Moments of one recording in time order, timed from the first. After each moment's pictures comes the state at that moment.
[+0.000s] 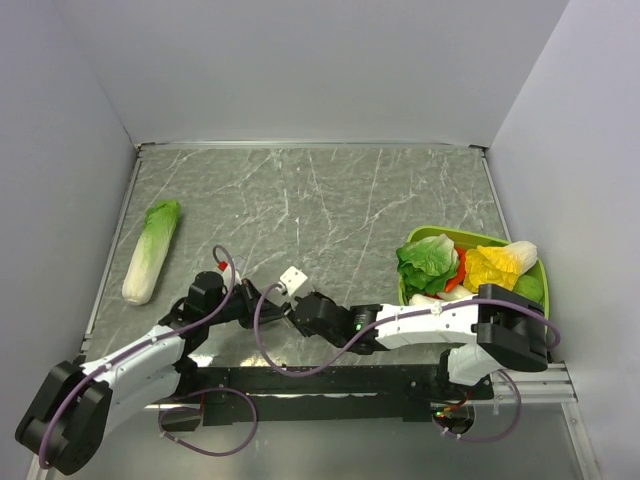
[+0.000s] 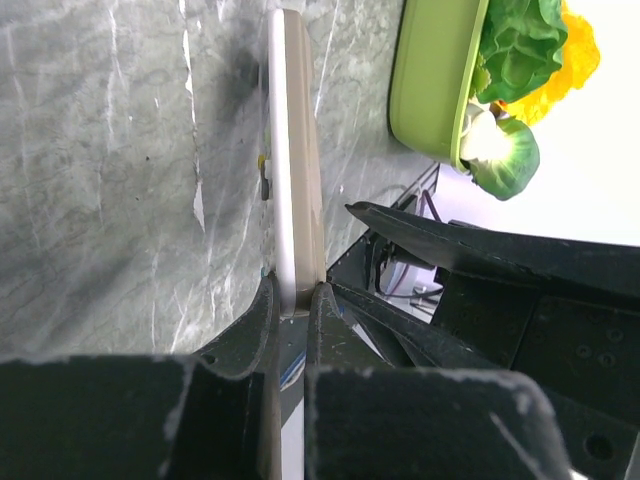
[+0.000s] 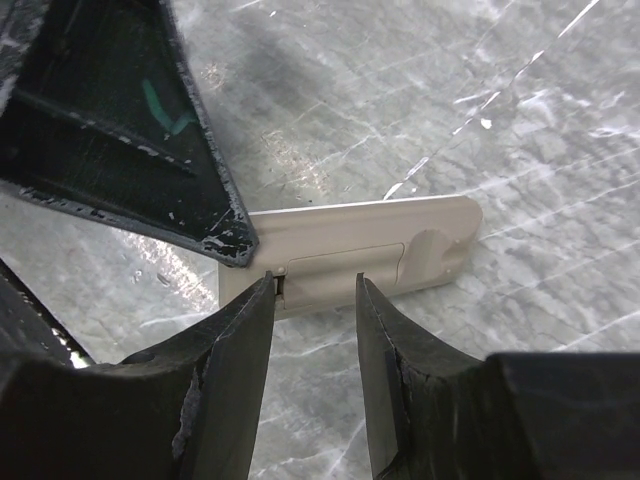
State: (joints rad) left arm -0.49 0.90 0.15 0.25 0.55 -1.12; right arm 1.31 1.47 0.76 0.05 0.45 0.24
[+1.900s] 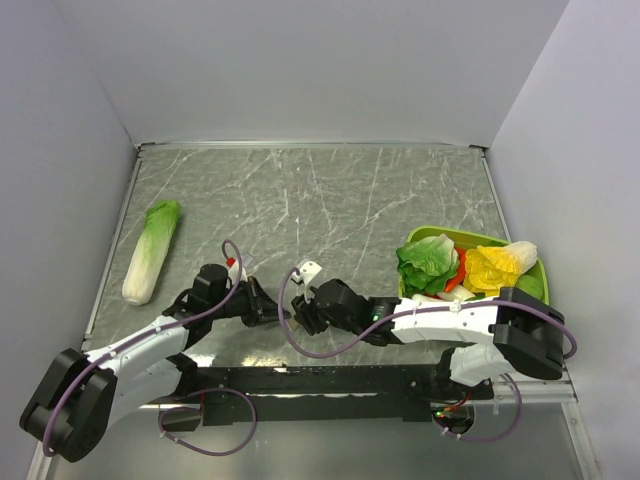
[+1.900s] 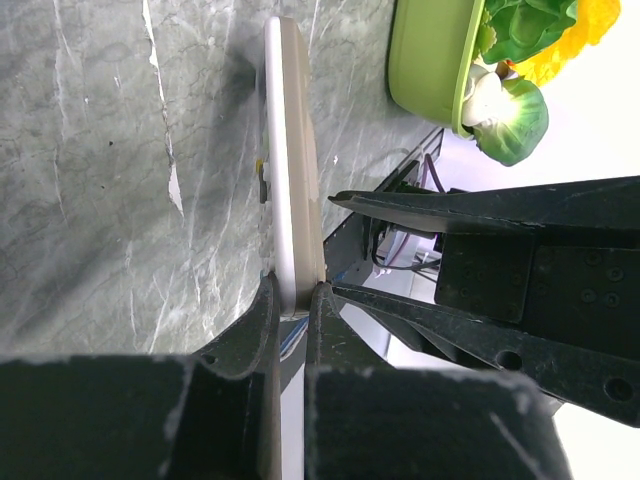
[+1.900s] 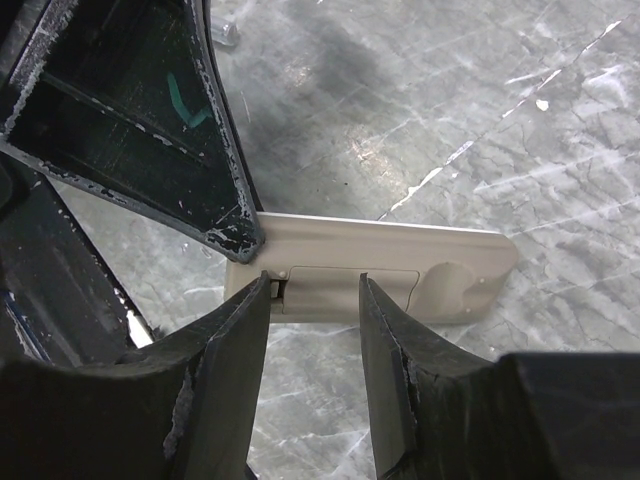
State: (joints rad) left arm -0.49 0.98 0.22 0.20 0.64 -1.07; right arm 1.20 1.37 0.67 0.10 0.19 0.29
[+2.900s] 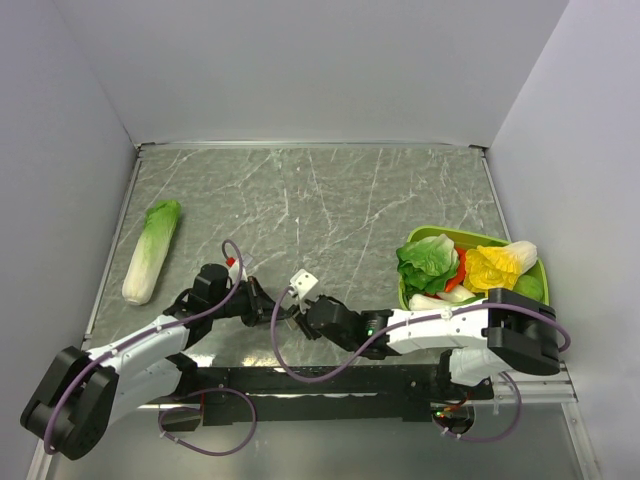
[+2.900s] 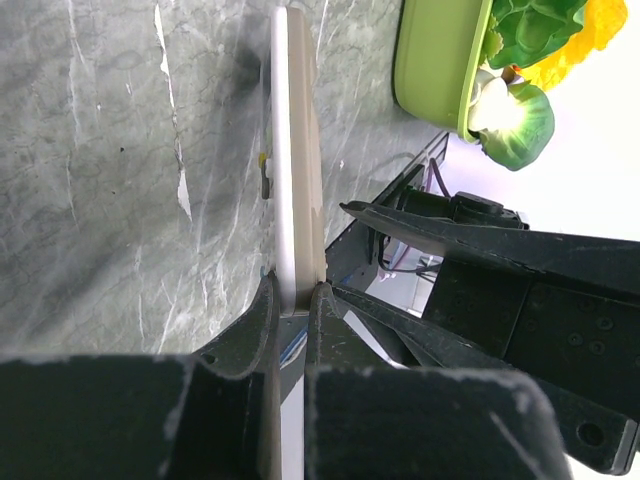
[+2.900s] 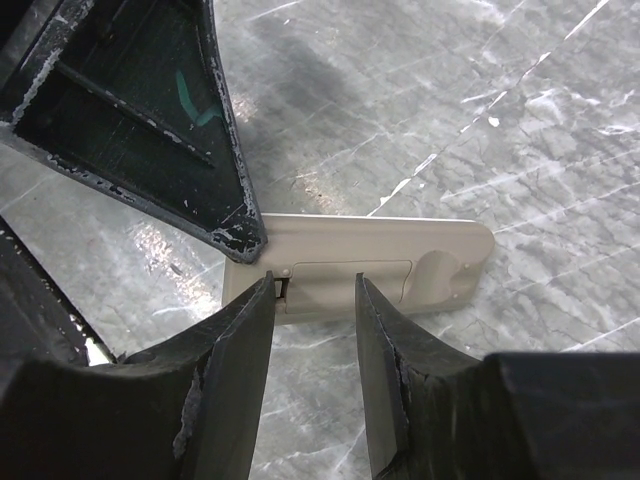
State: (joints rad) left arm -0.49 0.99 0.22 0.20 0.63 -1.06; right arm 1.31 1.40 0.65 0.17 0.43 0.25
